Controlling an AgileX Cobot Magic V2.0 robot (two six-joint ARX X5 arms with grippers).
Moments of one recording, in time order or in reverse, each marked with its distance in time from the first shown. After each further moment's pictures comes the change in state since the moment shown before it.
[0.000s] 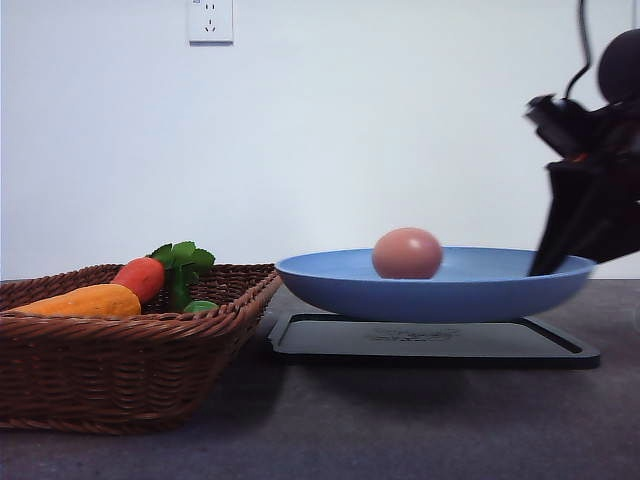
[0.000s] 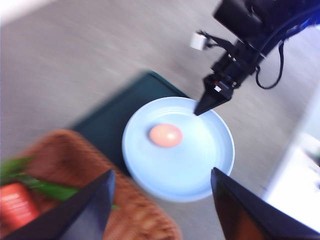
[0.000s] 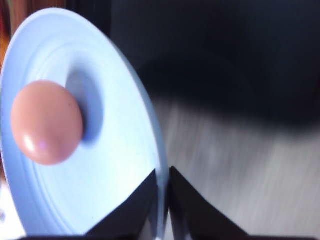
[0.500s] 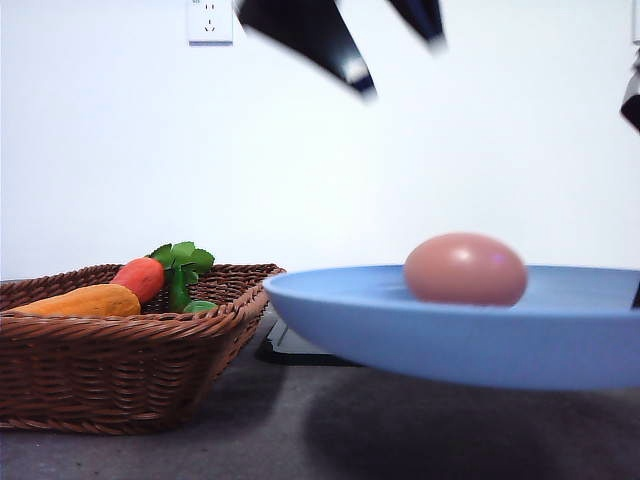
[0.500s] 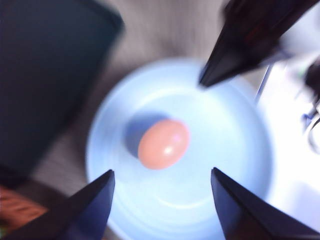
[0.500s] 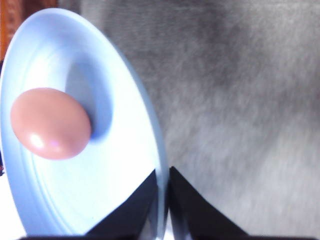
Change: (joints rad) left_arx -0.213 0.432 0.000 0.081 0.078 0.022; right_arx 0.032 -0.414 -0.347 -0.105 -0.023 0.057
